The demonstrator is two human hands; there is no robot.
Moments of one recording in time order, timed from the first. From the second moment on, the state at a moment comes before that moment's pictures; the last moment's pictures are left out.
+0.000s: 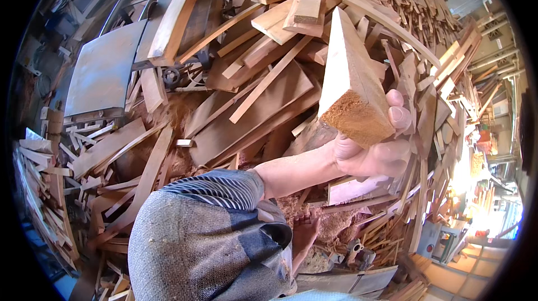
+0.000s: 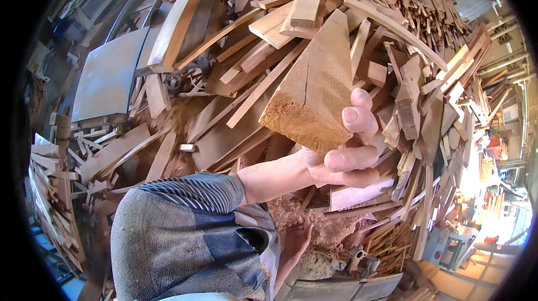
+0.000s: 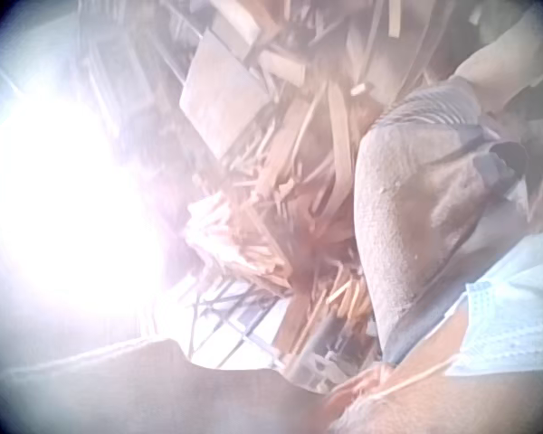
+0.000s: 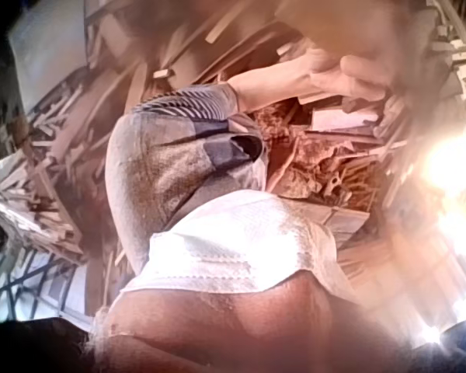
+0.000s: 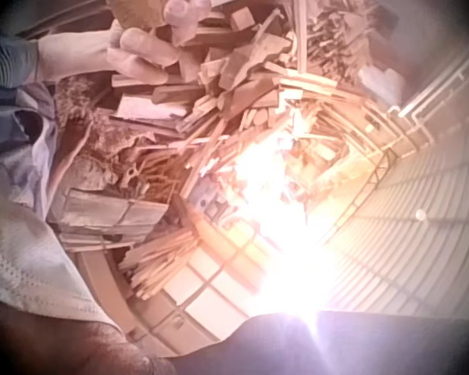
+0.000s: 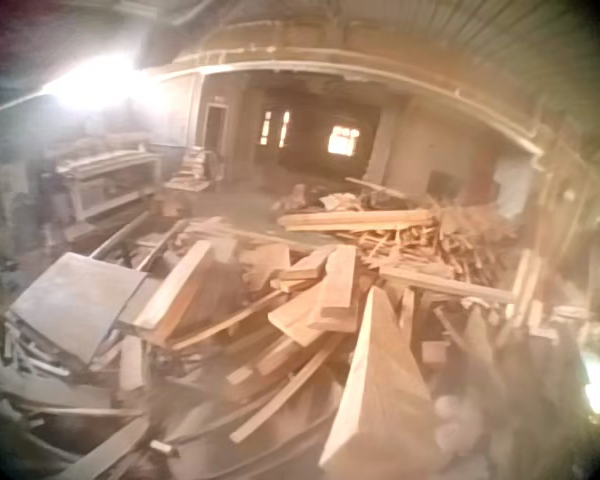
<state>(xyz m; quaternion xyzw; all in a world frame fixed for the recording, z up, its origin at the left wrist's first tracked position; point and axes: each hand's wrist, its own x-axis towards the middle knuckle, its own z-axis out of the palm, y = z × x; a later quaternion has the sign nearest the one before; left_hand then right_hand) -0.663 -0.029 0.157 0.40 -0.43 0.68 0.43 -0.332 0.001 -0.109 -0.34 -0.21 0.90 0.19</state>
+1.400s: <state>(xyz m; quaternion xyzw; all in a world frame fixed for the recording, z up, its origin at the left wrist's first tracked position) -0.643 -0.024 0.130 0.39 -0.40 0.68 0.47 -0.316 -0.008 -0.126 -0.32 -0.17 0.91 0.21</state>
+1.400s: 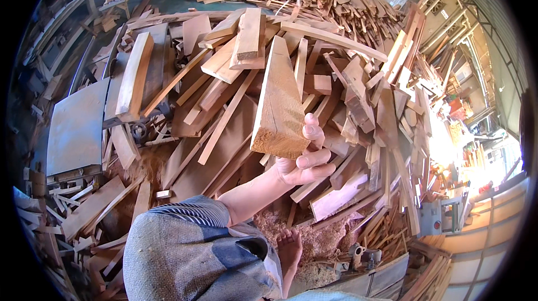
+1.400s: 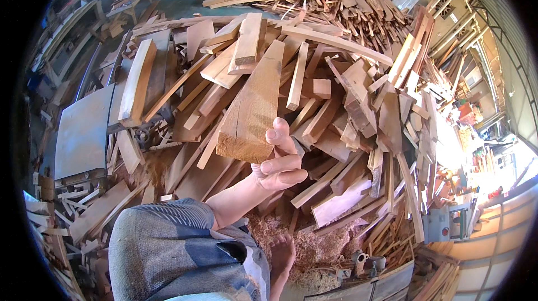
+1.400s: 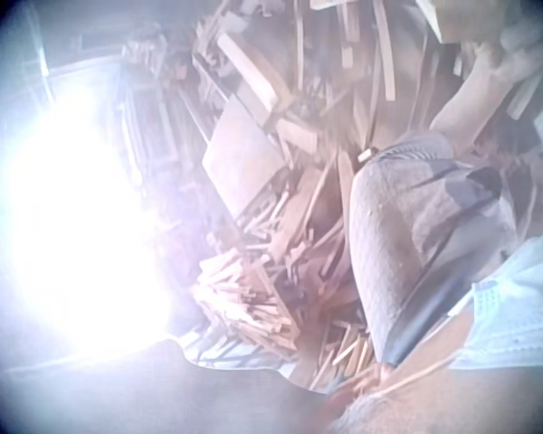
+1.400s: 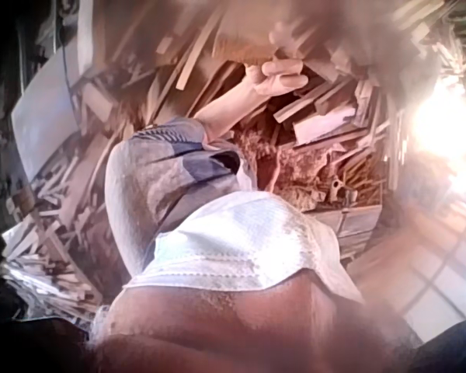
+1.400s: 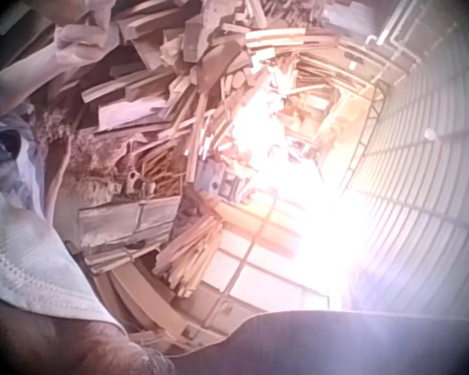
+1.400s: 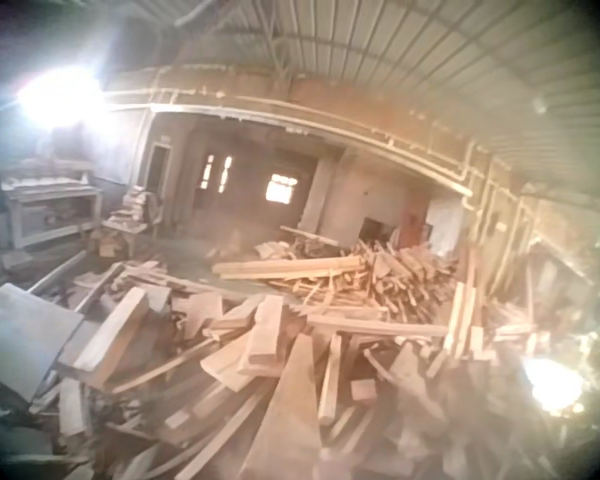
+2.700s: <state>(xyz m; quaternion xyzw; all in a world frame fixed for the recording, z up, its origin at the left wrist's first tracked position) -0.731 -0.046 -0.122 0.16 0.39 0.76 0.49 -0.349 -0.052 0.002 -0.40 -0.82 0.33 0.25</state>
